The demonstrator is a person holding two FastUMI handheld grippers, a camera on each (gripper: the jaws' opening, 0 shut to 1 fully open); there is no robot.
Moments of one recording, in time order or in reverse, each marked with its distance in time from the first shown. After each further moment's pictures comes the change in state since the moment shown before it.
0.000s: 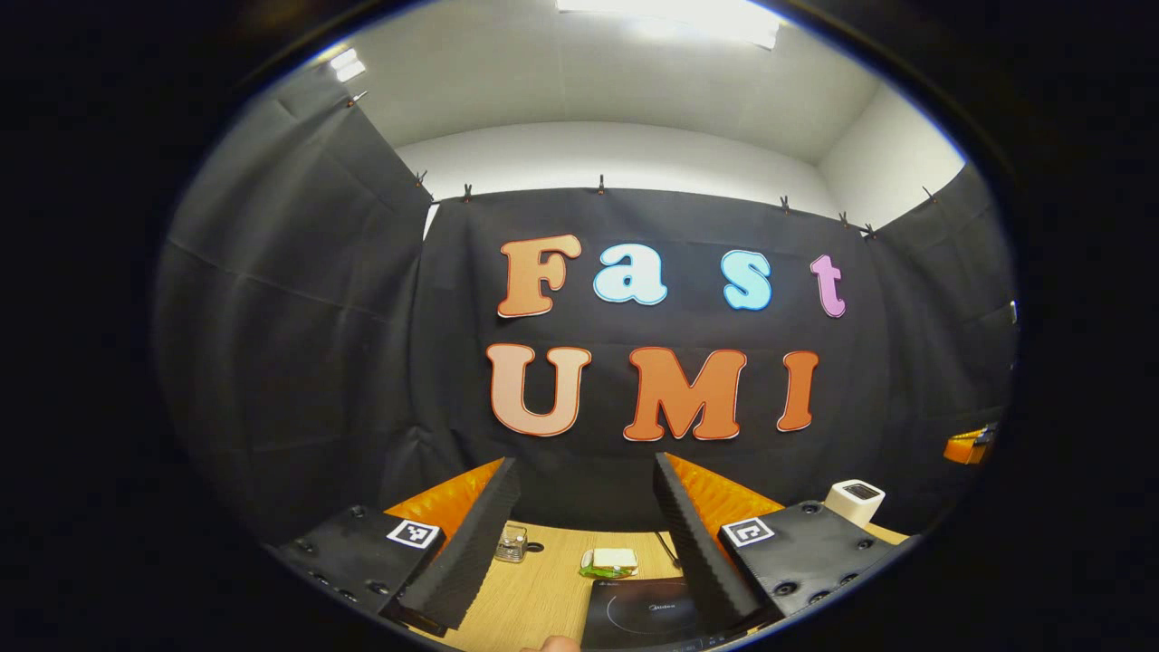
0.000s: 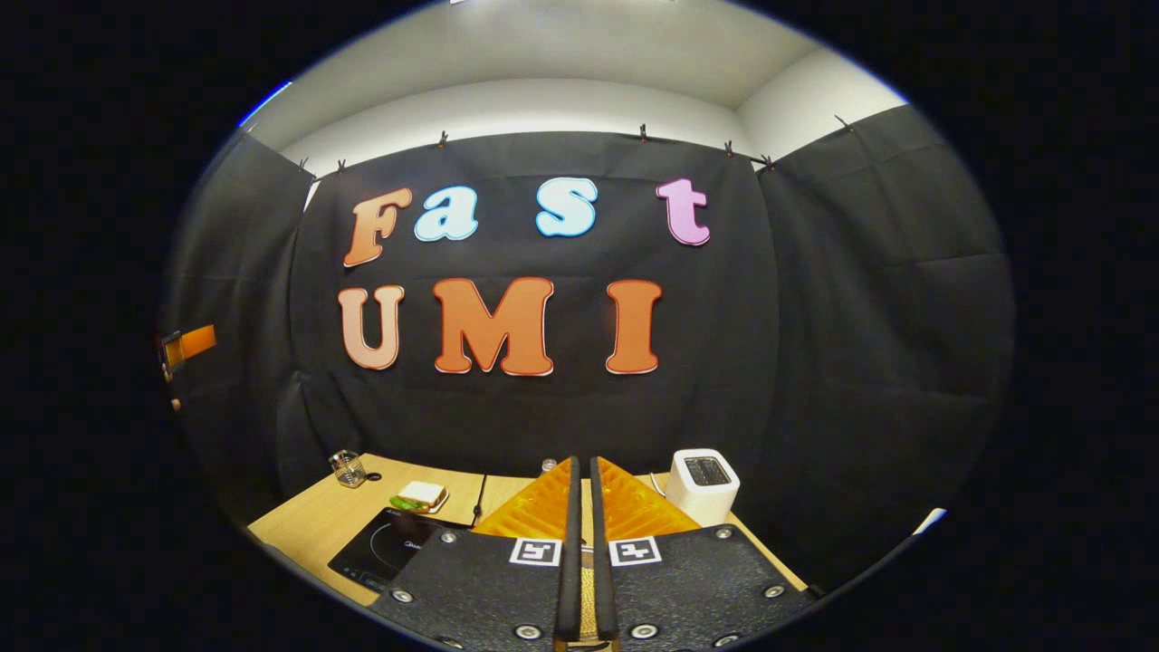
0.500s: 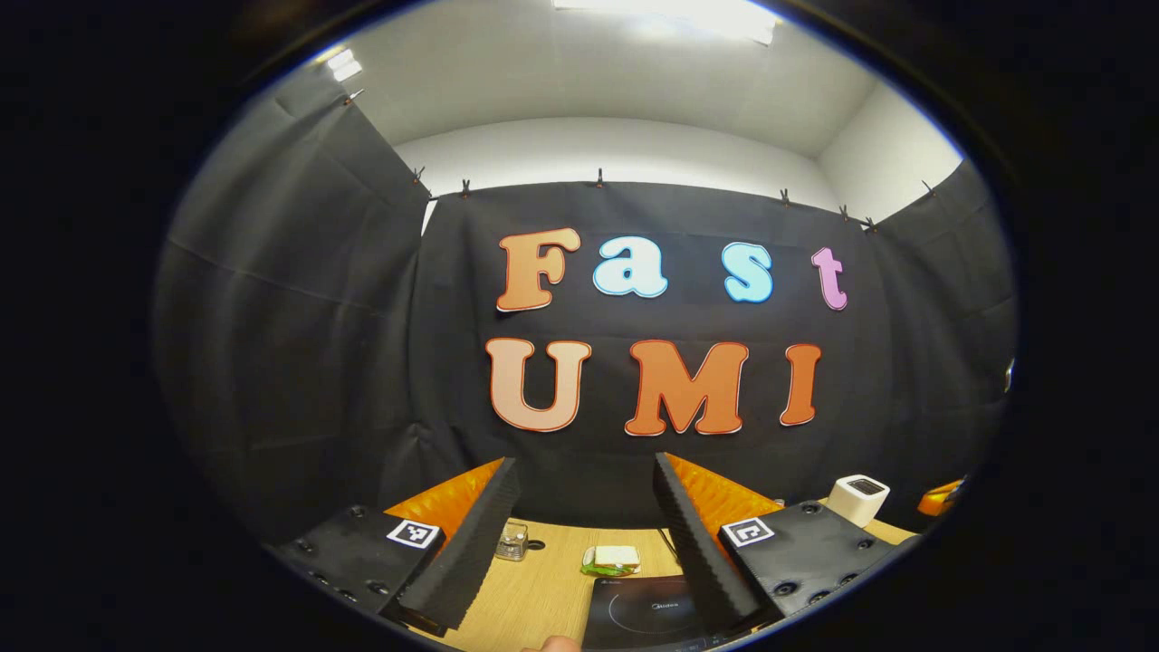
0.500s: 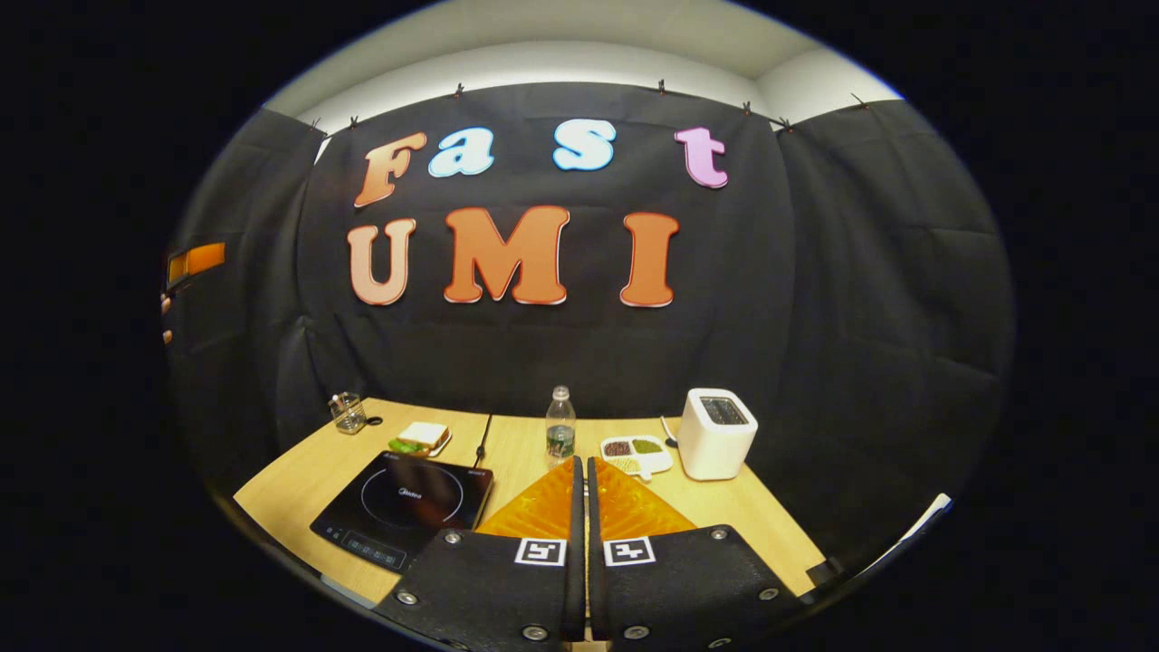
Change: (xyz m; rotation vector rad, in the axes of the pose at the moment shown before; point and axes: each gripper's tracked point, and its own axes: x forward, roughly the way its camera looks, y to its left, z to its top) left arm 0.008 -0.005 -0.012 0.014 0.014 -0.002; right arm -0.002 0.025 -0.113 -0.036 0.186 0.038
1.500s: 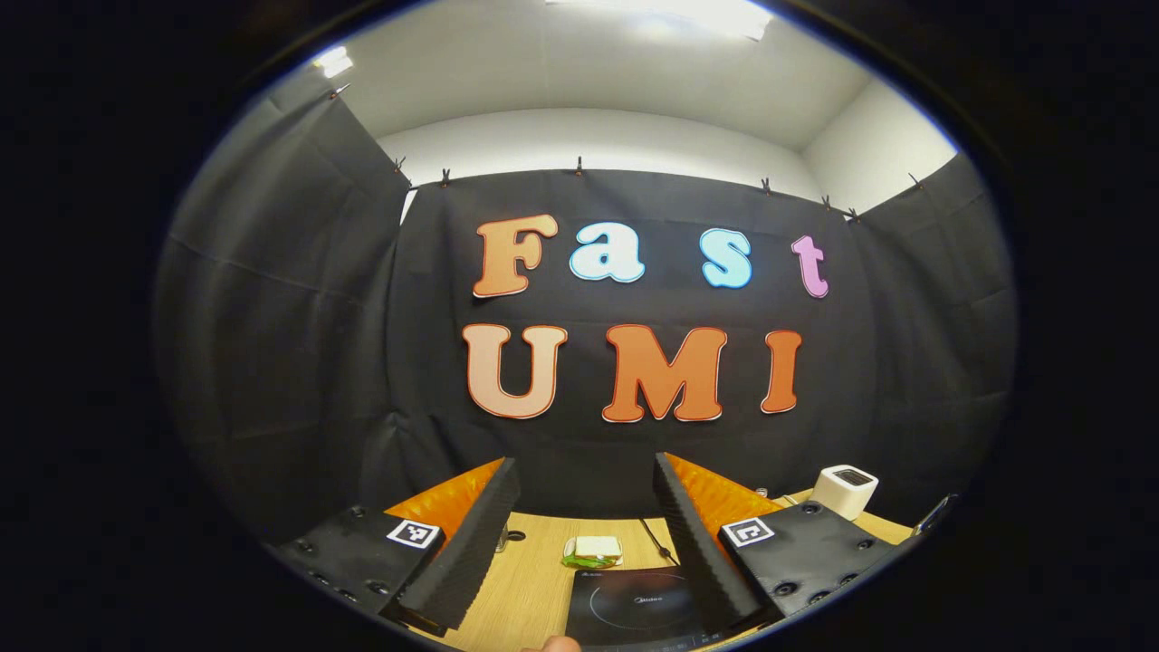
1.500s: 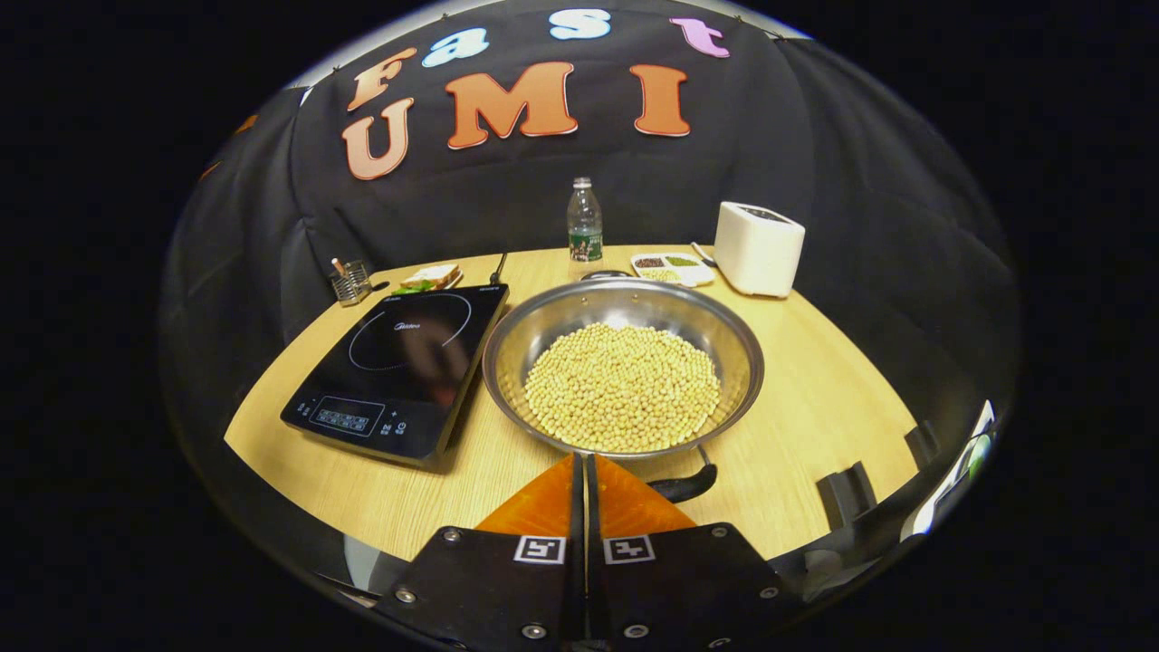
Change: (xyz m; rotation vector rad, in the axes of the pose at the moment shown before) left arm 0.000 -0.031 -0.023 -0.002 0.031 -0.054; right arm 0.000 0.043 -0.238 0.061 0.398 0.064
